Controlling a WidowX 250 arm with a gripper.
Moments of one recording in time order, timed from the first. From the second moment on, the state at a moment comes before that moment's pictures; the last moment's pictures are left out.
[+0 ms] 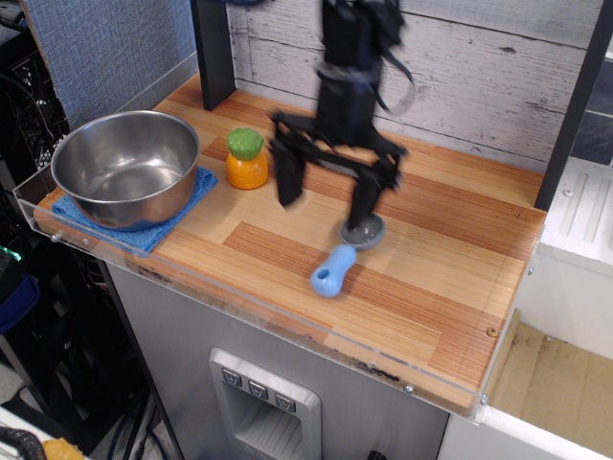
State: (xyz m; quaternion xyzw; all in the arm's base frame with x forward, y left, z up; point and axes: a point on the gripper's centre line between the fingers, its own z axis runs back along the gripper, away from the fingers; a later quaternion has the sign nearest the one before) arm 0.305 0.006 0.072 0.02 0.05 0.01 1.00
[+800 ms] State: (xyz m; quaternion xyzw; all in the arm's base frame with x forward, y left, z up) arm 0.326 0.066 0.085 0.04 0.03 0.05 1.00
